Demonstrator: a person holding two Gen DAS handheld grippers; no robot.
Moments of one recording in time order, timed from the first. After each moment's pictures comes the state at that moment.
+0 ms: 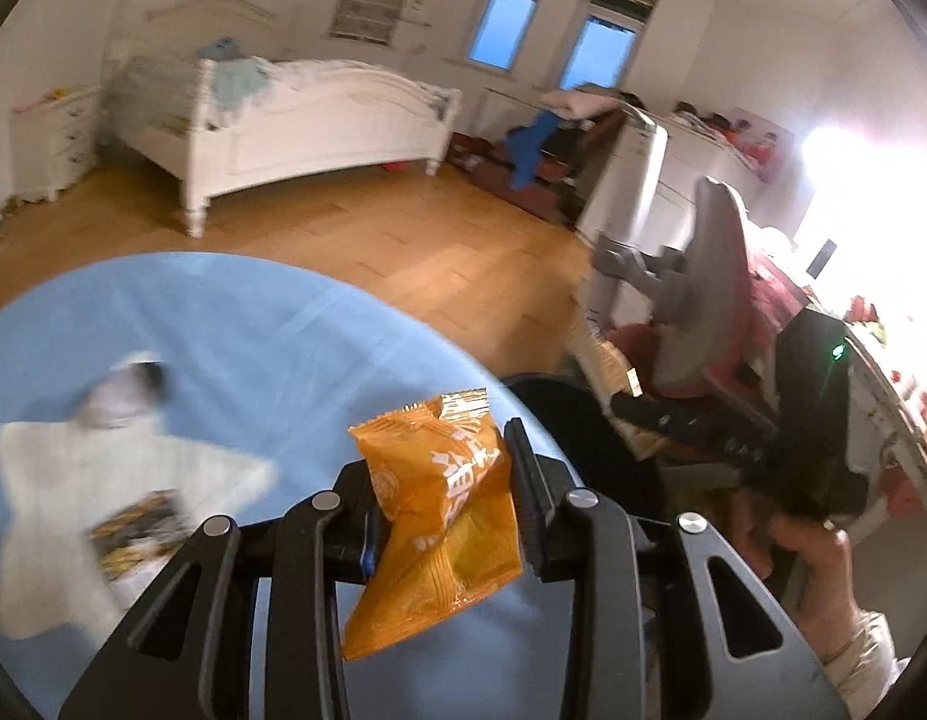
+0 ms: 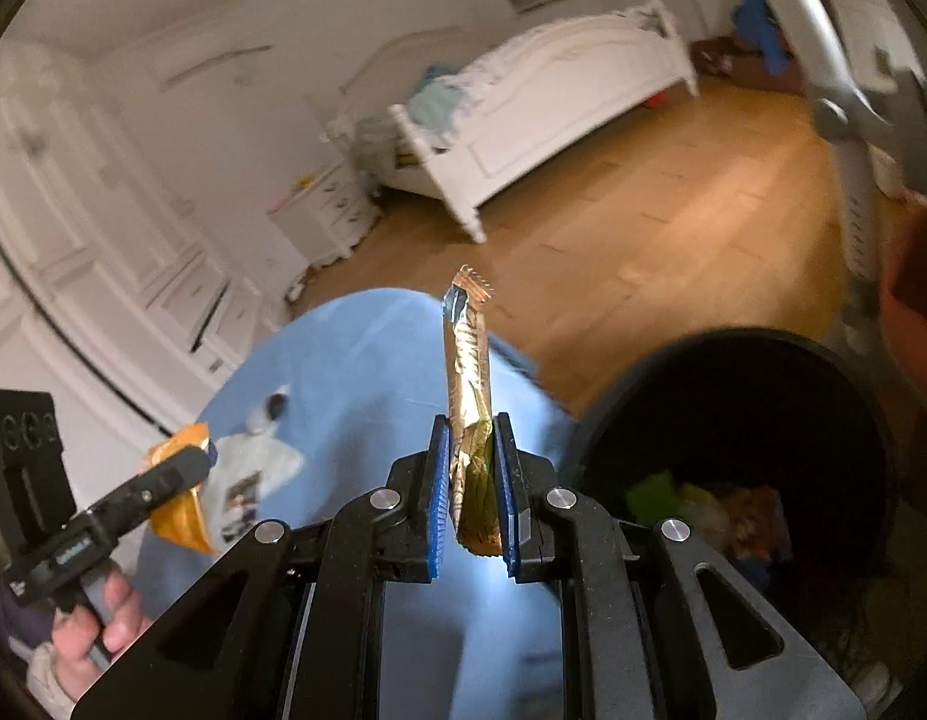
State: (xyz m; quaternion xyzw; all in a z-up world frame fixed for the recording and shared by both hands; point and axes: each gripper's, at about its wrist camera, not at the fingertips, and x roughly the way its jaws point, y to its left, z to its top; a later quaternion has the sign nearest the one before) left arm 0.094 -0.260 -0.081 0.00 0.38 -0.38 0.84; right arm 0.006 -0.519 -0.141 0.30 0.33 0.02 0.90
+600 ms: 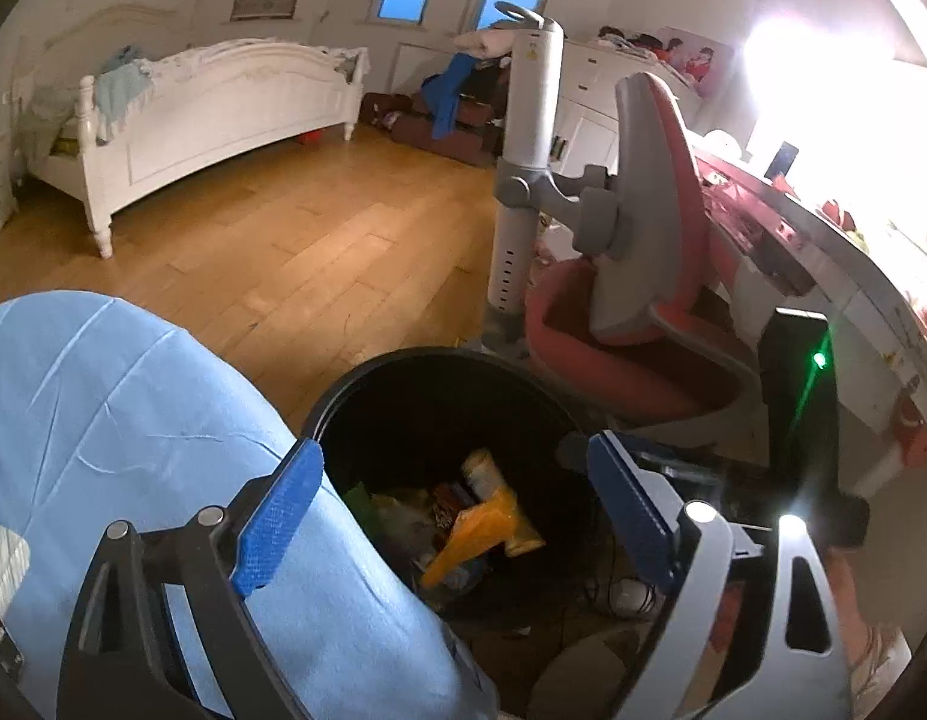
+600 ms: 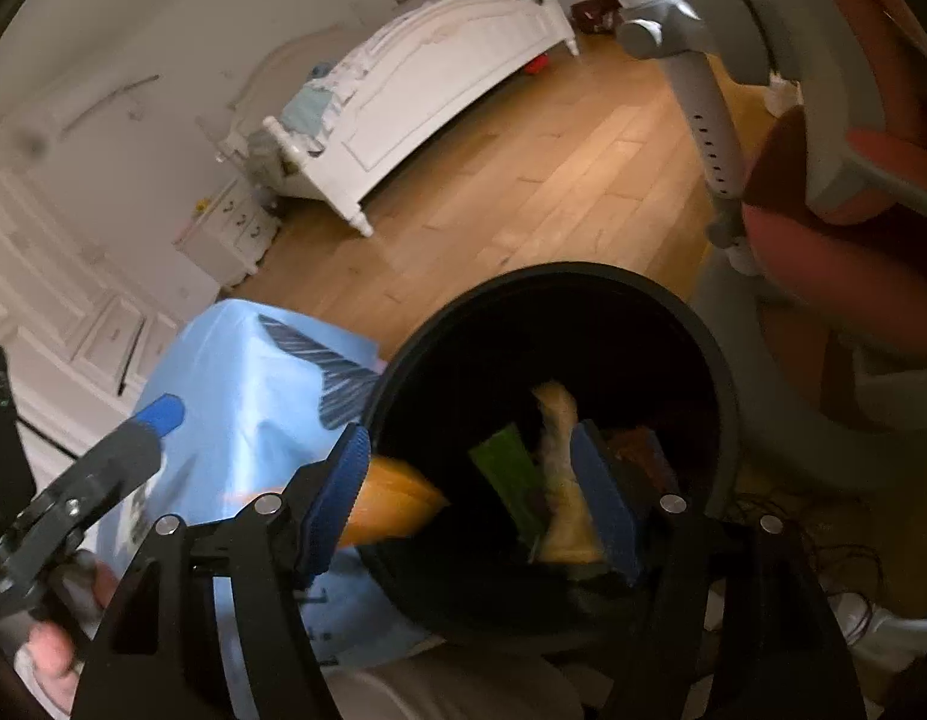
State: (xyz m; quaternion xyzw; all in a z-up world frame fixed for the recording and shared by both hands) left arm 0.069 -0.398 -0.113 0.08 0.39 -0.44 0.80; right arm -0.048 -0.602 -0.203 0.34 0.36 -0.07 0.86
